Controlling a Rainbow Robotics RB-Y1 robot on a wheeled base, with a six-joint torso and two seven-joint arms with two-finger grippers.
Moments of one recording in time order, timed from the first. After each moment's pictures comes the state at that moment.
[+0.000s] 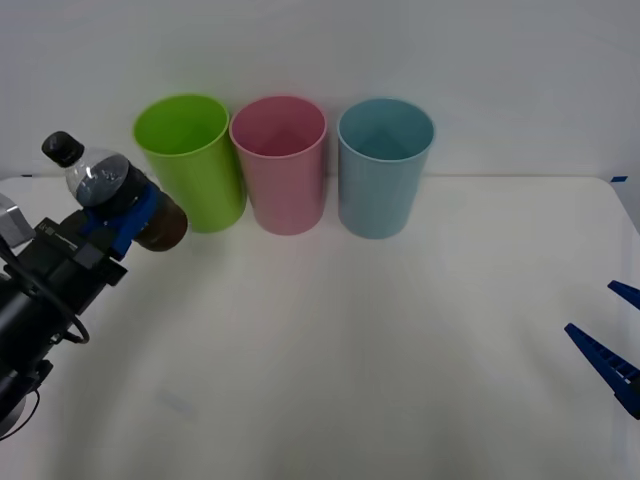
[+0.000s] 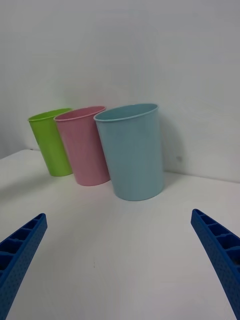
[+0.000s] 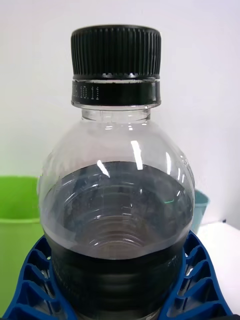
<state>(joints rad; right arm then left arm) 0.35 -0.40 -0.52 -1.66 0.96 -1.22 0.00 0.10 0.28 0.28 -1.82 -1.02 -0.77 0.12</state>
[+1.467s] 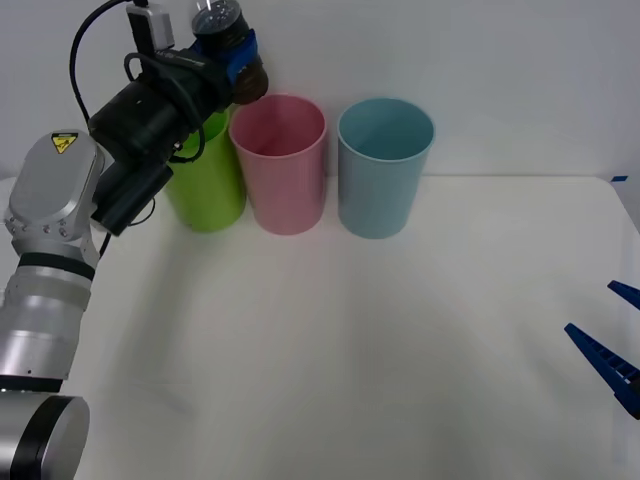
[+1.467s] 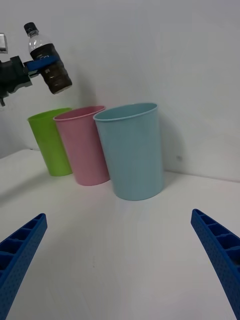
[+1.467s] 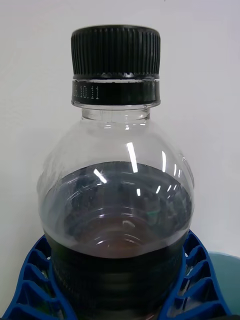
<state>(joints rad) 0.35 -0.40 -0.52 -1.66 0.96 -1.22 0.00 -0.68 0.28 0.09 -1.28 -1.38 -0.48 0.25</state>
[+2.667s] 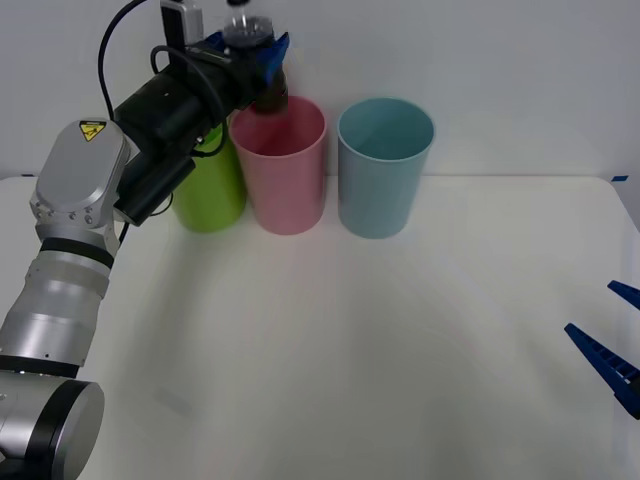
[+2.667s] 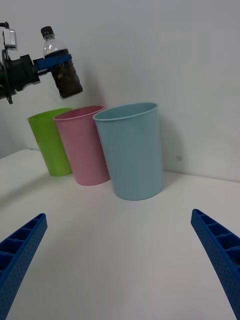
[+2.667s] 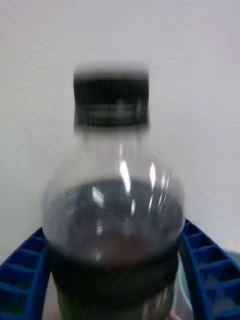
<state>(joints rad) 0.35 -0.40 -0.52 -1.66 0.96 -1.22 0.00 -0.72 0.26 0.06 -1.24 -1.42 -0.48 0.24</state>
